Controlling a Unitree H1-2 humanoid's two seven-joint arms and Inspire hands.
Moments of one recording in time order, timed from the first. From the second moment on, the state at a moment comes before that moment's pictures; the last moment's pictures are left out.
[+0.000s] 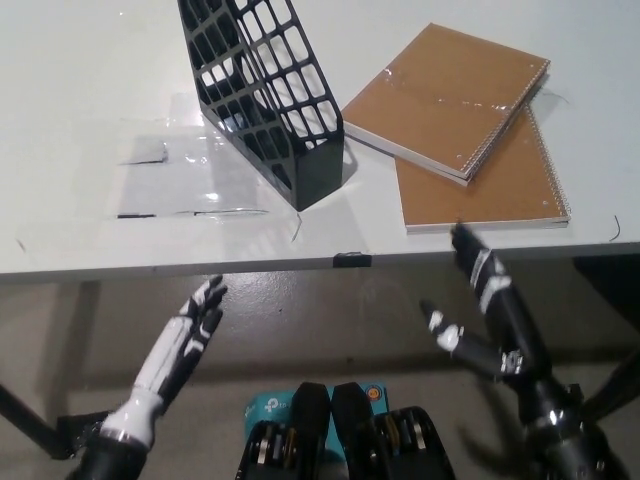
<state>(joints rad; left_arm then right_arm) -0.15 0.21 -0.10 0.25 0.16 -0.22 -0.10 -0.15 -0.11 0.17 0.12 -0.01 -0.24 0.05</state>
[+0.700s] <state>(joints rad) -0.04 0.21 -0.12 0.21 0.15 -0.22 -0.10 -0.08 -0.13 0.21 0.22 -0.13 -0.27 0.05</state>
